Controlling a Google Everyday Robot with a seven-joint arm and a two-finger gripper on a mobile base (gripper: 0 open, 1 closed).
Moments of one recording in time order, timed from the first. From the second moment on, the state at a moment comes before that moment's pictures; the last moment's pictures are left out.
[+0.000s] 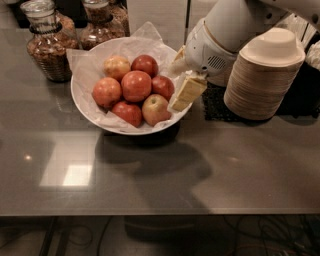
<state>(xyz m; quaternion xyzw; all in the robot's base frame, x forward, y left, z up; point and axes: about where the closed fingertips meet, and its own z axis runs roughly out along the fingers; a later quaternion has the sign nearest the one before) 0.532 -0.044 0.940 -0.70 0.66 0.10 0.26</state>
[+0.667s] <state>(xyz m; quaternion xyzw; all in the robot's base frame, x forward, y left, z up) 0.533 -0.043 0.940 -0.70 0.66 0.10 0.26</state>
